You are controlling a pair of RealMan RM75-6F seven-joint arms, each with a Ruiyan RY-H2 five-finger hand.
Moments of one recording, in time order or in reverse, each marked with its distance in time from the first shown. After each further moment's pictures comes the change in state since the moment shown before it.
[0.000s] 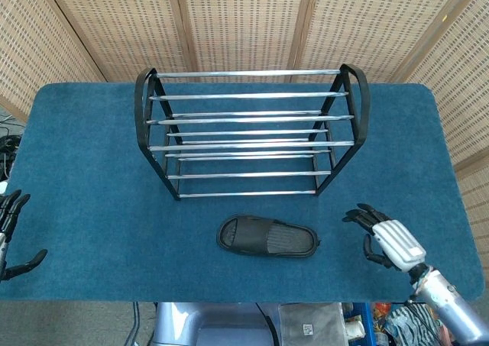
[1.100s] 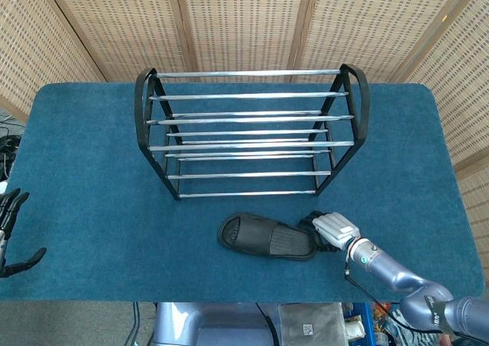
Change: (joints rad) left arm -0.008 0.007 -0.005 0.005 -0.023 -0.017 -0.026; right arm 0.331 -0.174 0.036 -0.009 0.443 -0.525 -0.380
